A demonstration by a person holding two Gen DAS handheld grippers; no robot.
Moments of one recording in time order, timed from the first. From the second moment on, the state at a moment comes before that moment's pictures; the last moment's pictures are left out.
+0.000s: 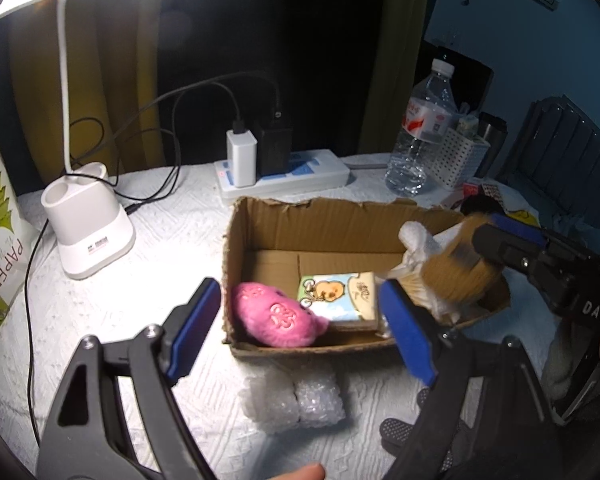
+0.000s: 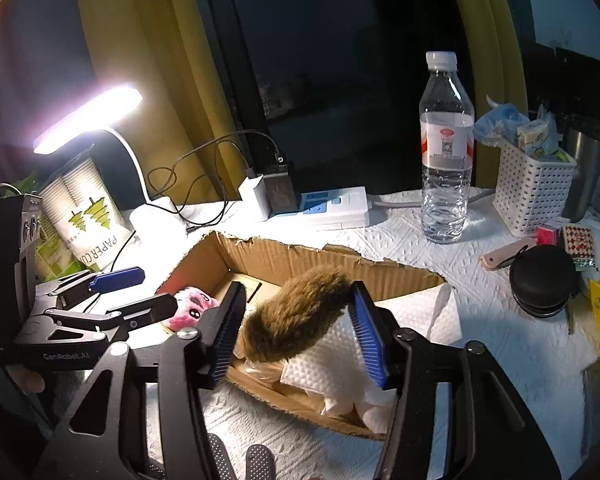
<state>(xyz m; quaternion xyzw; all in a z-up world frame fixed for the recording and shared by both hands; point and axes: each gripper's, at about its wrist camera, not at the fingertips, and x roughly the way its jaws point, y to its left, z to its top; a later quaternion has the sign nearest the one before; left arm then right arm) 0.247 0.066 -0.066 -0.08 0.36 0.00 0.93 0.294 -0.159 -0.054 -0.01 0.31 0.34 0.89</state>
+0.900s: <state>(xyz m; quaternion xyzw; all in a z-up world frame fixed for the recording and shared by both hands) 0.167 0.055 -0.053 -0.08 0.33 -0.01 0.94 0.206 -0.163 -0.040 -0.06 0.27 0.31 0.91</state>
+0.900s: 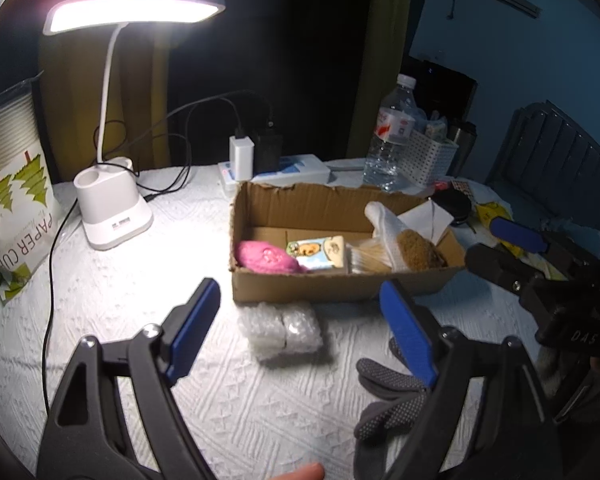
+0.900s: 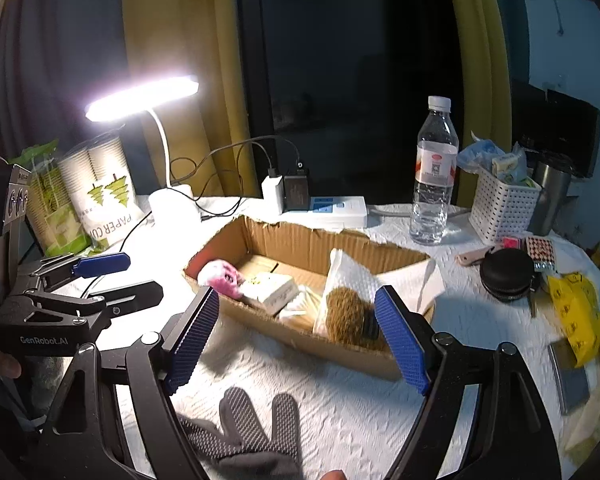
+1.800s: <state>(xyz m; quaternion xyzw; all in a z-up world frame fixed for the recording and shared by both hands) 0.110 0.055 -0.093 -0.10 0.35 -0.02 0.93 0.152 -0.165 -0.081 -0.07 0.31 0.30 0.90</state>
